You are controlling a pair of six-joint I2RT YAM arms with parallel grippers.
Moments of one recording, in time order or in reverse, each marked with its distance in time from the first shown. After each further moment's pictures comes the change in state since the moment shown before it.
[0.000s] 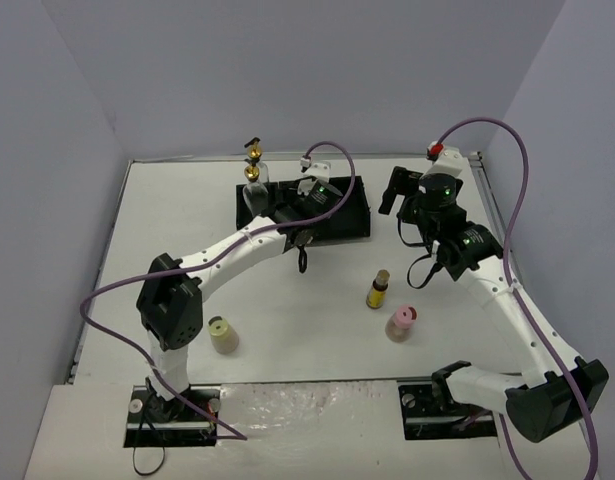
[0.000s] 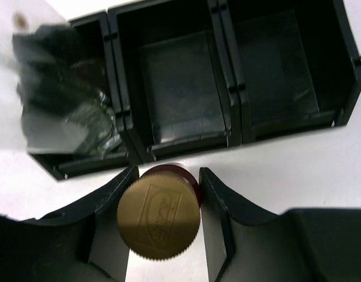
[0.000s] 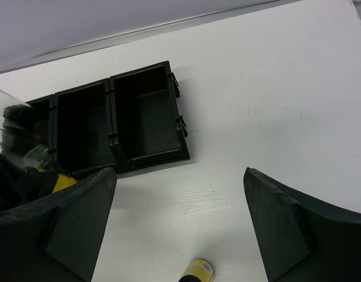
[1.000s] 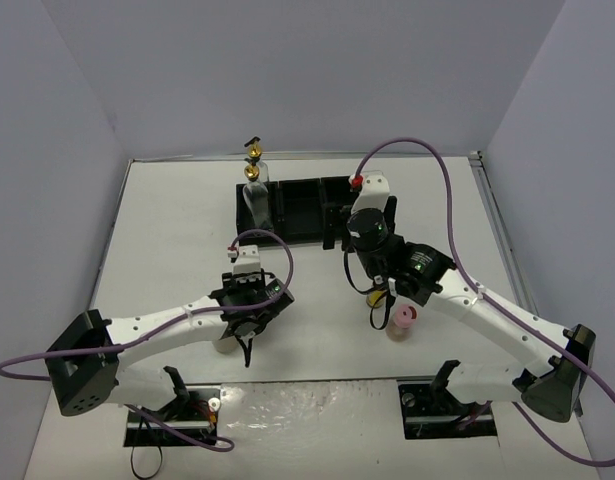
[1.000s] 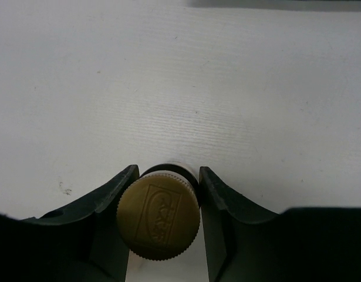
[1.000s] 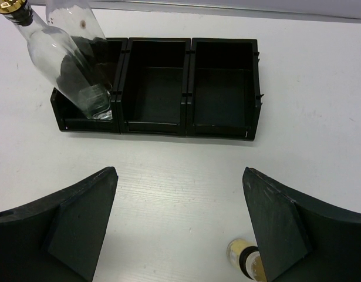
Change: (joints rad) left arm -0.182 -0.565 -0.877 -0.087 -0.267 -0.576; right arm 0.495 0.058 -0.013 0.040 0.284 -0.023
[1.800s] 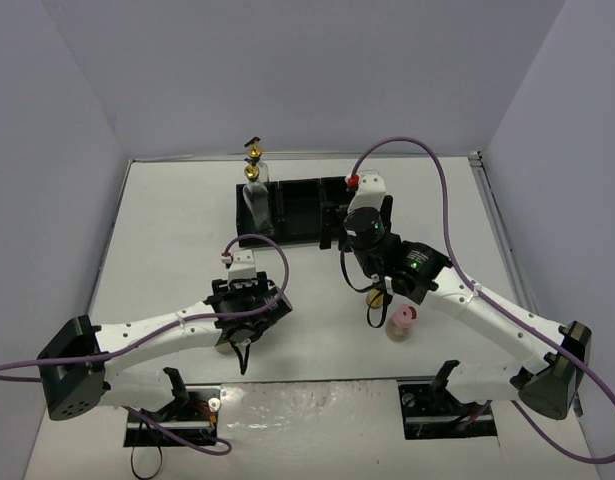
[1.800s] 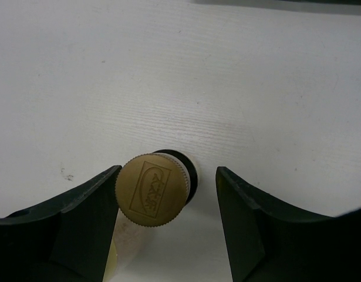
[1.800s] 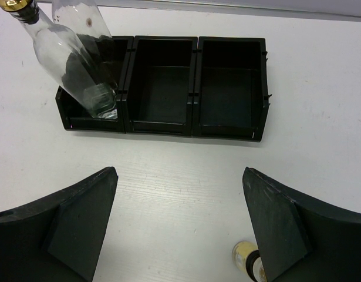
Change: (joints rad) left arm -0.051 -0.046 0.000 -0.092 -0.020 -0.103; right arm 0.000 0.020 0.007 0.012 -0.016 0.003
